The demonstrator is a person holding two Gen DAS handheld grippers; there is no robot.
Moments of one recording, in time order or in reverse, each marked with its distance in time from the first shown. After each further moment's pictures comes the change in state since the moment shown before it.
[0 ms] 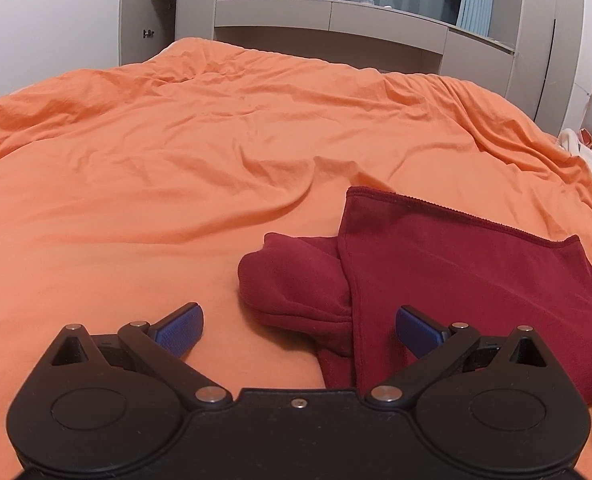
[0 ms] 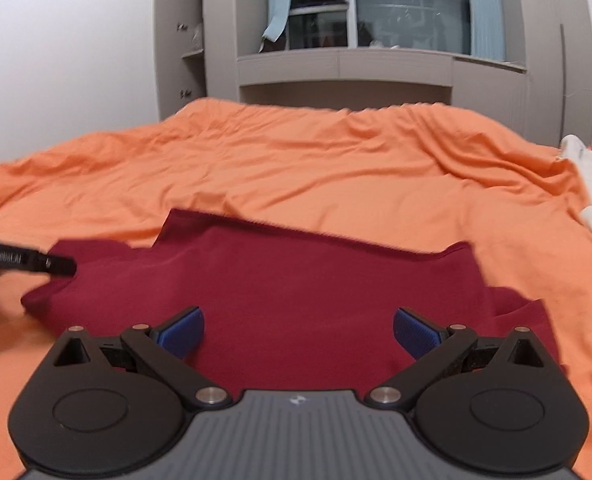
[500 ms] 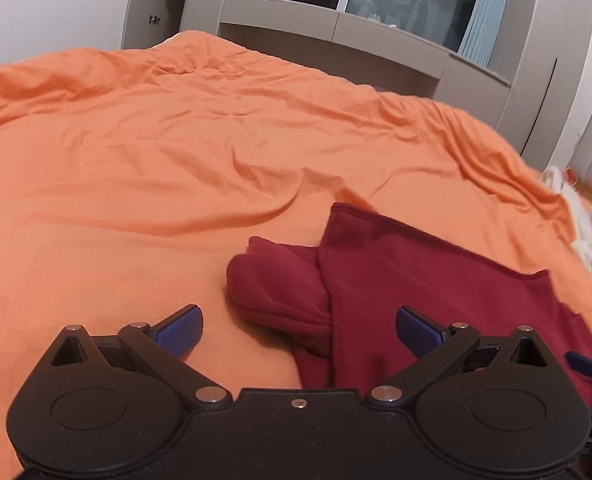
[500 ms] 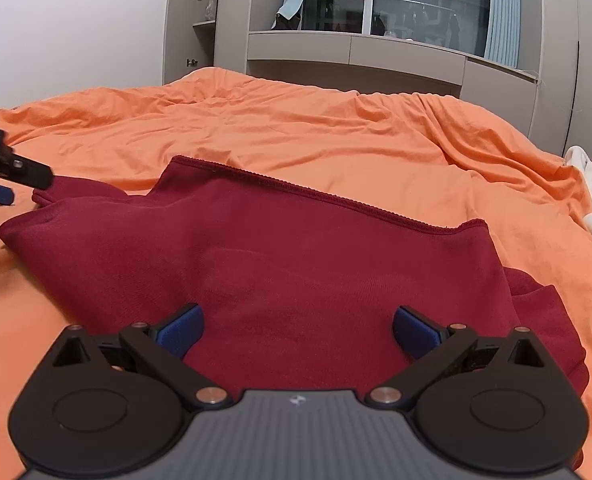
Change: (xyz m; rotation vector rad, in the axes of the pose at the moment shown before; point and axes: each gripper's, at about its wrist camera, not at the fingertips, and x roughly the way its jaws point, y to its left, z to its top) left arm -0.020 0.010 -0.002 -0.125 -0.027 -0.101; right arm 0.018 0.014 -0.022 -0.062 0.031 -0.035
